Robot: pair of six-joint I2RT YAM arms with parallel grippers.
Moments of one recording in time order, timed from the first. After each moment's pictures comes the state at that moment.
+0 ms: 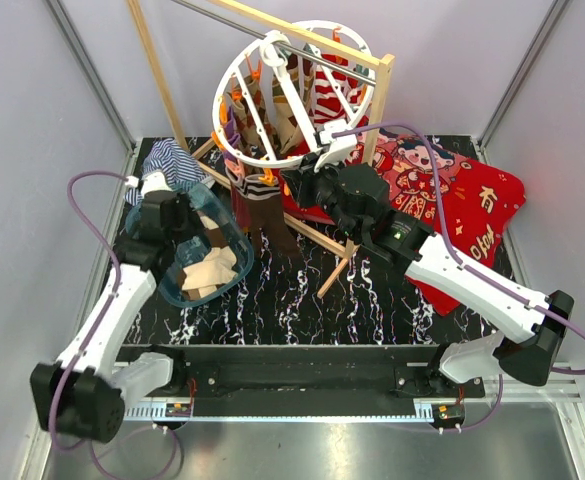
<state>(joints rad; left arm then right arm) -0.20 1.03 0.87 -0.41 -0.26 -0.45 0.94 1.37 1.43 -0.07 0.35 0.24</state>
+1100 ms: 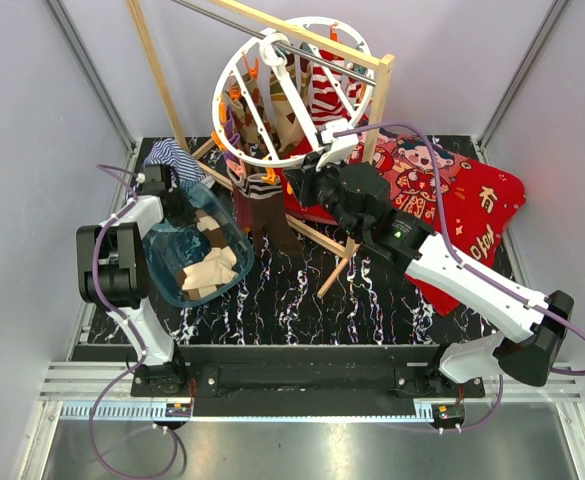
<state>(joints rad) 0.09 1.82 1.20 -0.35 0.13 -0.59 0.92 1.37 1.41 -0.07 0.35 0.22</state>
